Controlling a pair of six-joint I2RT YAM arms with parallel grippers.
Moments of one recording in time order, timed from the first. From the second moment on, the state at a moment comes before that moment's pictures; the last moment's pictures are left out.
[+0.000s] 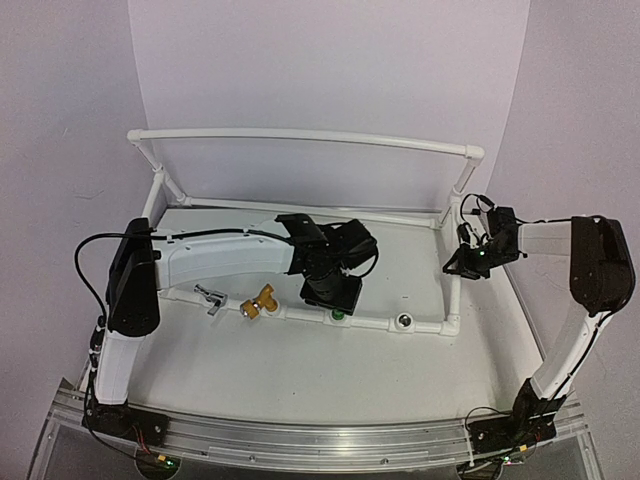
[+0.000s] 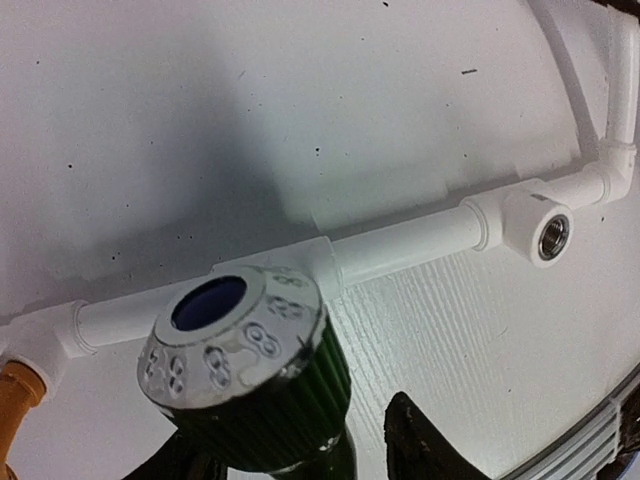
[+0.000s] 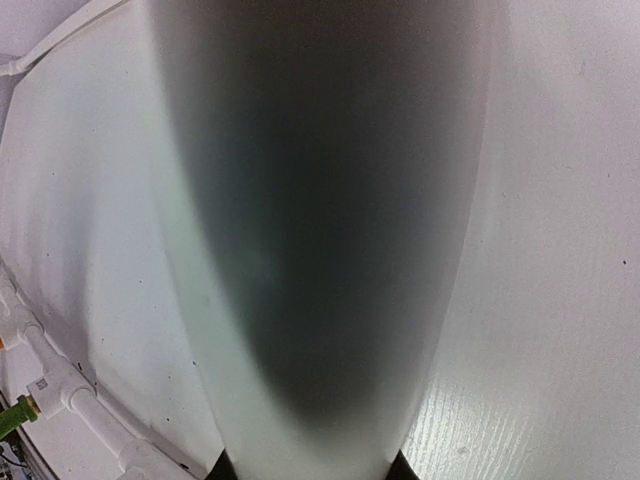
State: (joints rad) left arm -1.12 2.15 1.93 -0.93 -0.18 -0.71; right arm 0.00 1.79 1.11 -0.37 -0.48 0.10
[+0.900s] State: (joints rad) left arm -1.09 2.15 1.90 -0.93 -0.04 -0.20; right arm 0.00 1.81 1.13 -0.40 -0.49 0.08
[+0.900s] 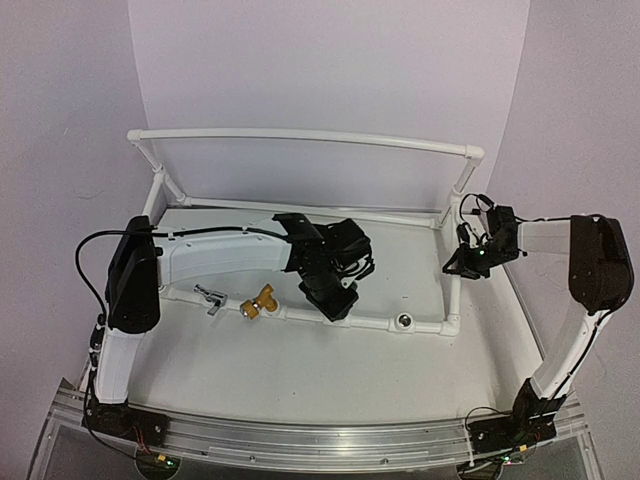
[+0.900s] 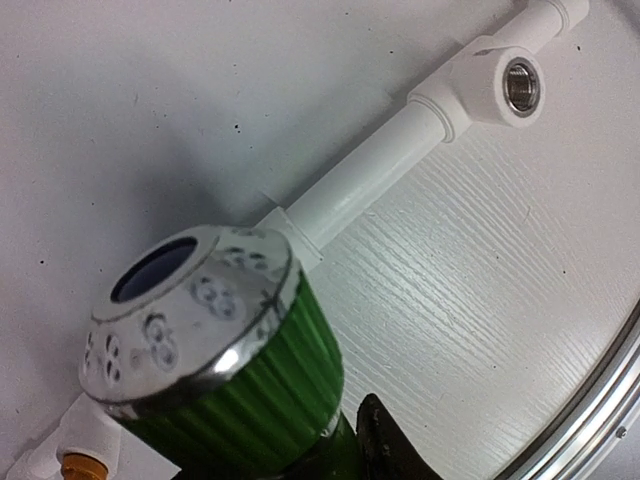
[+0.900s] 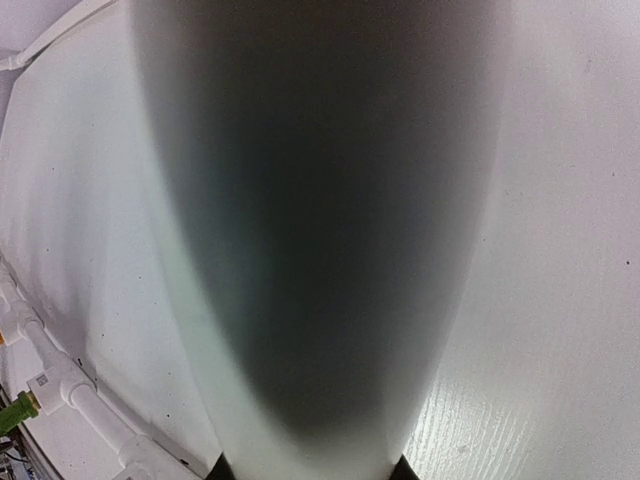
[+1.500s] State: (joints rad) left arm -1.10 2.12 1.90 -0.94 -0.07 -0.15; right arm 0.00 1.81 1.14 -0.41 -0.49 0.05
